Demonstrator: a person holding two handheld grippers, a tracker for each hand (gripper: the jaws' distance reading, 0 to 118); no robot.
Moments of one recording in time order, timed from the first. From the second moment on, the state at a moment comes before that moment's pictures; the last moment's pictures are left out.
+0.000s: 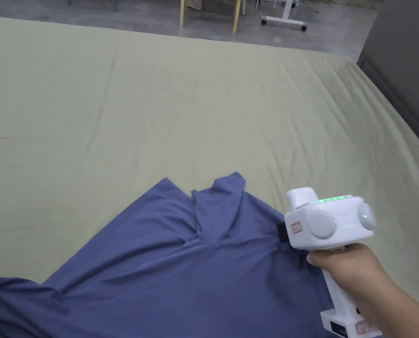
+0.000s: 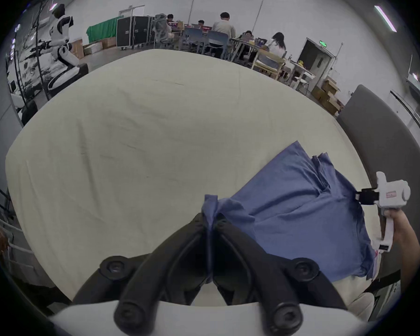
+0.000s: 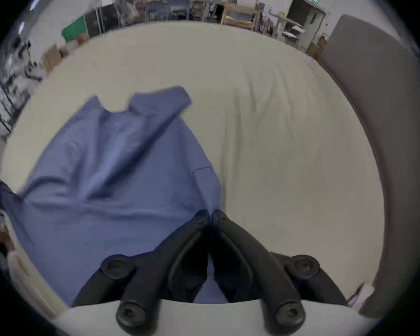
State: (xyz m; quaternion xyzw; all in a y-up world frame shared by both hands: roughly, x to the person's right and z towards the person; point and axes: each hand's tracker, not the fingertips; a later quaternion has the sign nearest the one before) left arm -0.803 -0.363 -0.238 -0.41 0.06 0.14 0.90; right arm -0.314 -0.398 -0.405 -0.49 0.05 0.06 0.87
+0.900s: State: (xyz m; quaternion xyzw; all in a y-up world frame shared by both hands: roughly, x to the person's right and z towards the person) left arm -0.766 -0.021 -0.443 -0.17 0.02 0.13 0.98; right arm -0.214 0.028 -0.372 -0.11 -0.12 0.14 0.98
